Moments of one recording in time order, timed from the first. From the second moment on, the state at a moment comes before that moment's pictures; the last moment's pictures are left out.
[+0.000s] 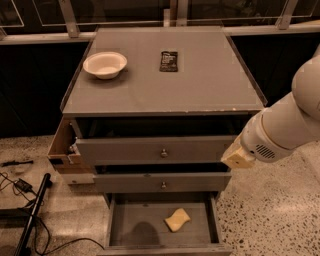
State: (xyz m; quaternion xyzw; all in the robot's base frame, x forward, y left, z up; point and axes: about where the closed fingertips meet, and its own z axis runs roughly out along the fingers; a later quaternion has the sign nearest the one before) arm 0.435 -0.179 0.822 -0.48 0.85 0.05 0.20
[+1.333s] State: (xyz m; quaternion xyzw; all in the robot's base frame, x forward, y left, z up) arm 0.435 -0.191 0.548 -0.39 0.88 0.14 0.24
